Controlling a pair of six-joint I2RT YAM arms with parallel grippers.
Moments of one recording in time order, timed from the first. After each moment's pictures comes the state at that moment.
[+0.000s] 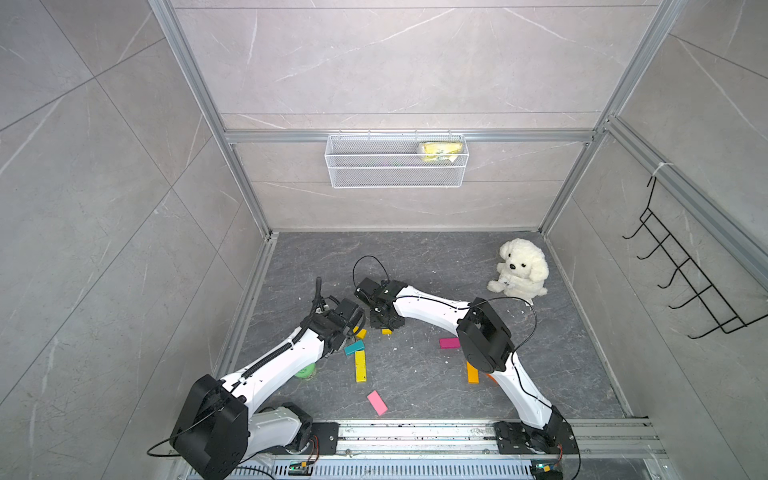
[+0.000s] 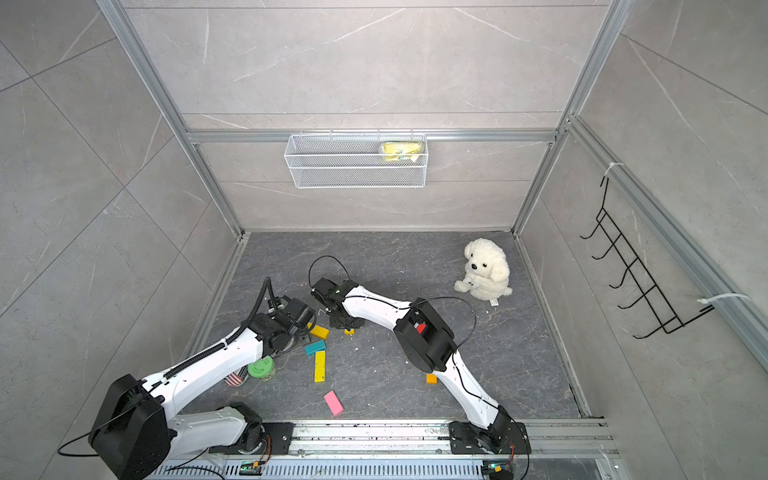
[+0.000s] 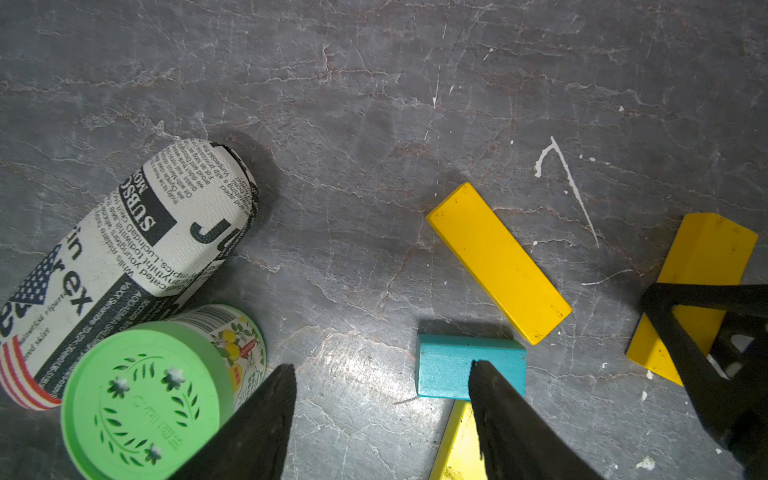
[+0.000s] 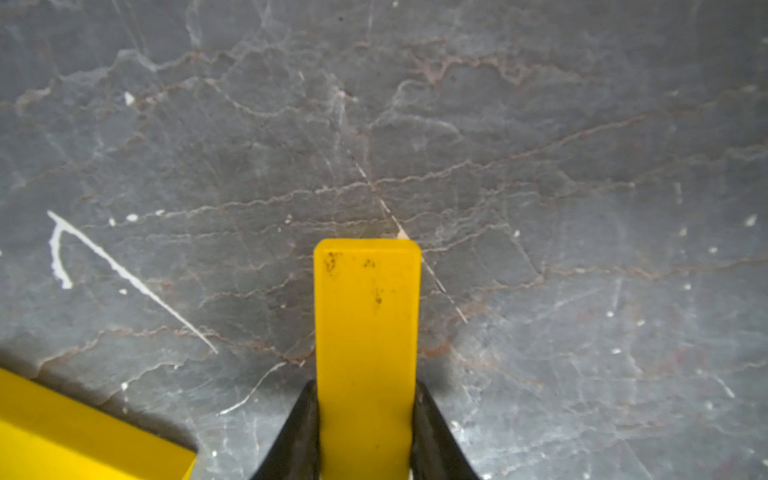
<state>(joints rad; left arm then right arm) -0.60 1.23 0.77 -0.83 -0.40 -0.98 0.93 2.36 1.95 -0.94 0.19 0.85</state>
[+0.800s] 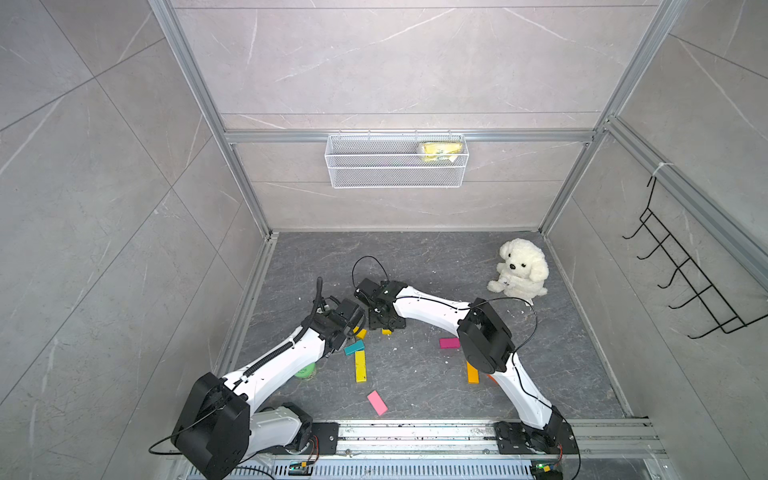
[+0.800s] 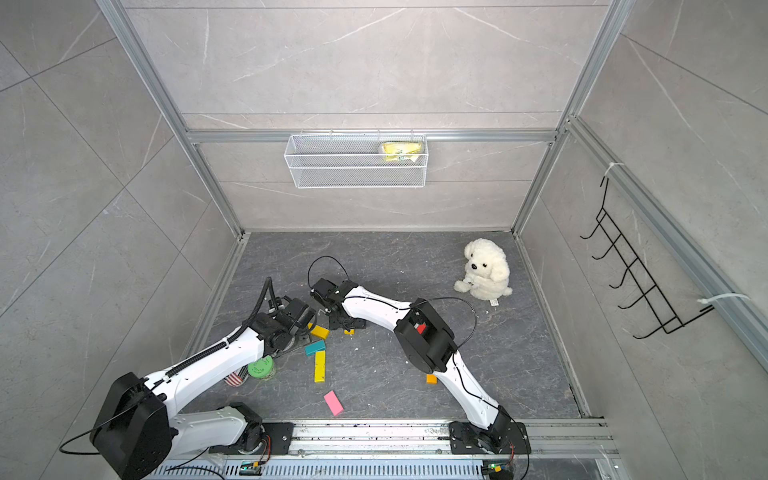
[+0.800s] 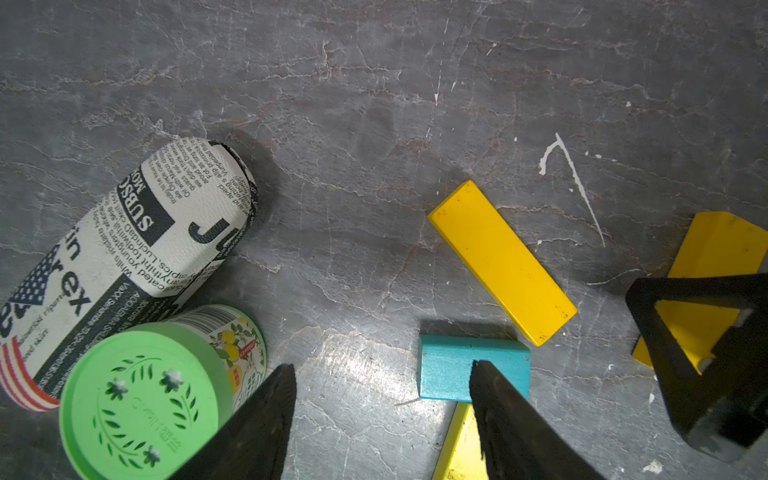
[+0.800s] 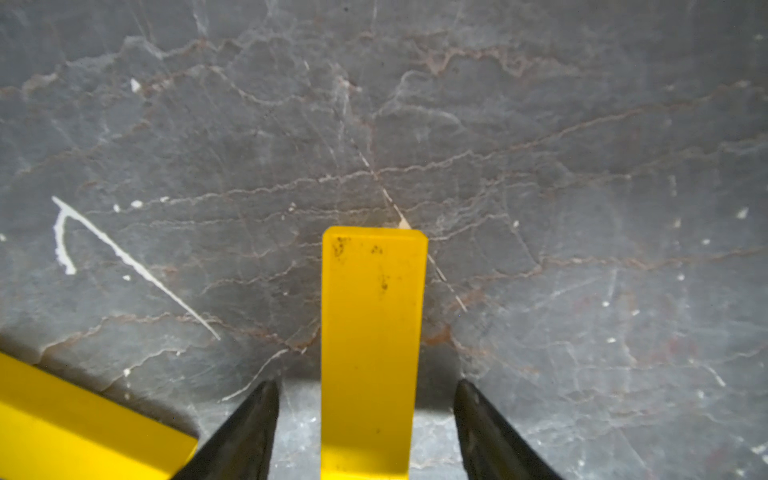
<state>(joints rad) -0.60 1.23 0.77 -0.83 -0.40 -0.98 0.93 2.35 1.95 -0.95 0.20 0.82</state>
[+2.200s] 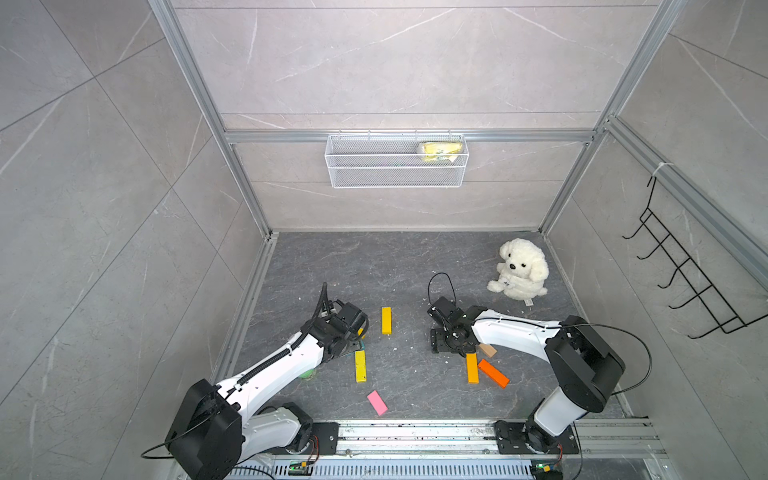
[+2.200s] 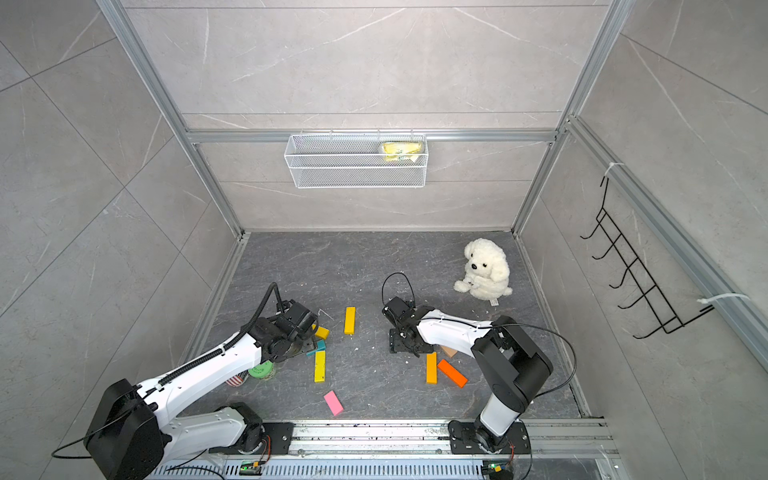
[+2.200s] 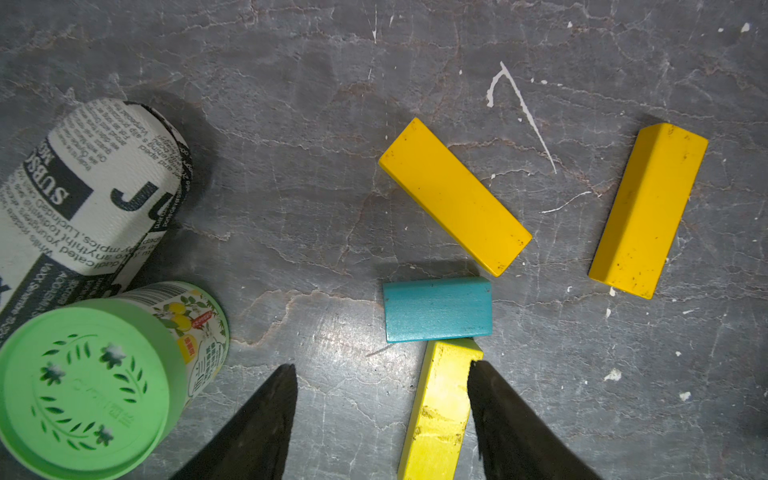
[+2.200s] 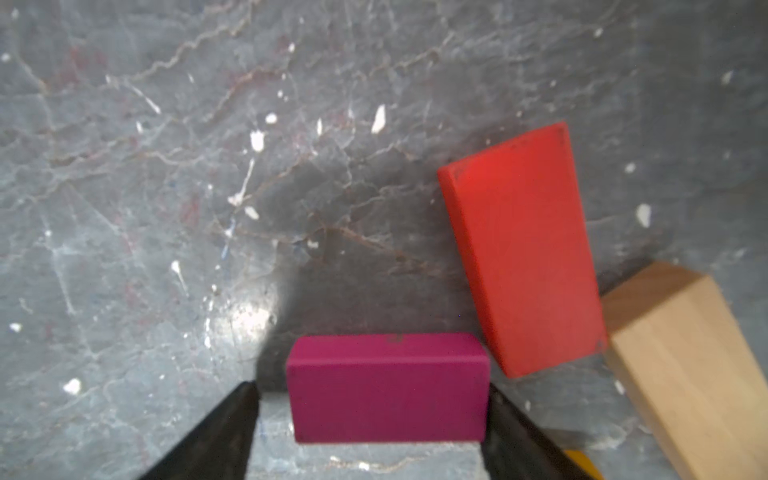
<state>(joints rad) -0.65 1.19 0.76 -0.83 -0.31 -0.94 0.73 1.68 0.94 -0.62 0.13 0.70</state>
